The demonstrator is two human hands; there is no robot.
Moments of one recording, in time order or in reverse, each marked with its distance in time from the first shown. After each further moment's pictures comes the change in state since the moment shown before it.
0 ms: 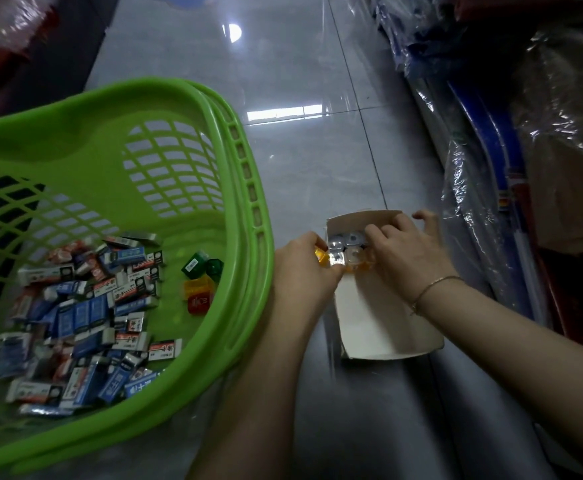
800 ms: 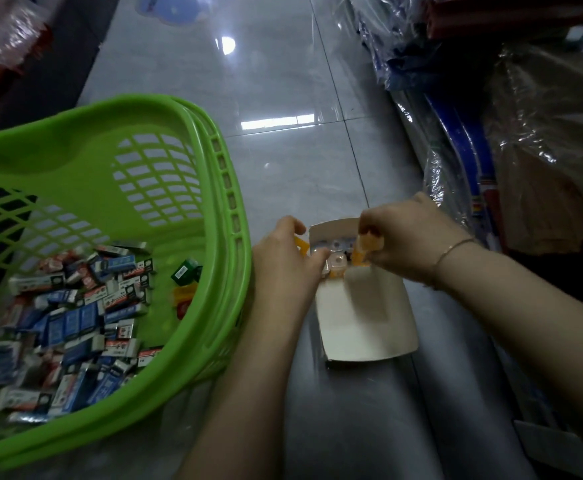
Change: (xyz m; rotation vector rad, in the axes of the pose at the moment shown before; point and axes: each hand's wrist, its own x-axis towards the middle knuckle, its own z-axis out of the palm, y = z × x) left_hand -0.004 0.015 -0.010 -0.009 0.139 0.021; right_hand 0.002 0.022 -0.071 0.226 -0.098 -0.033
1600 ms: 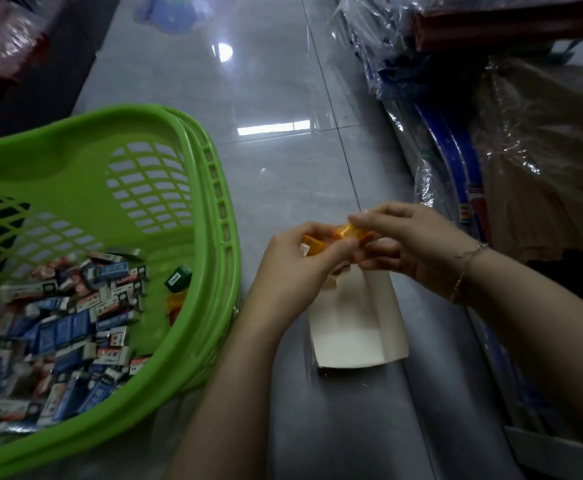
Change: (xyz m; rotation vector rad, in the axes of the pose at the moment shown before) left_hand -0.005 0.017 -0.010 -0.605 -0.352 -0.016; right_hand -0.018 0.000 -0.017 1.592 -0.127 0.421
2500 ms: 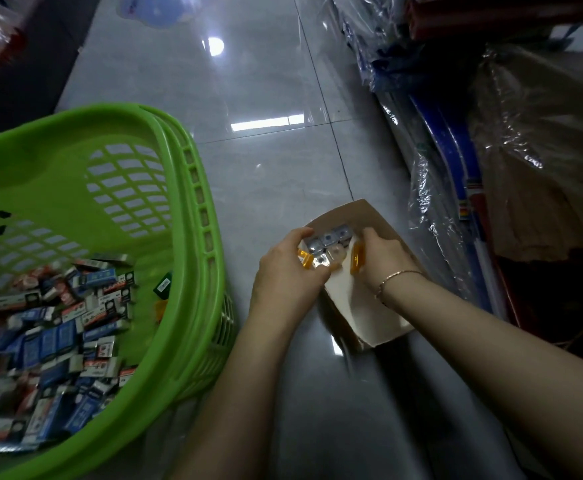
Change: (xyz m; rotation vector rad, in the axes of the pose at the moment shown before) left_hand 0.032 -0.047 0.010 0.521 0.160 -0.010; right_hand 0.065 0.068 0.000 -1.179 0.321 0.074
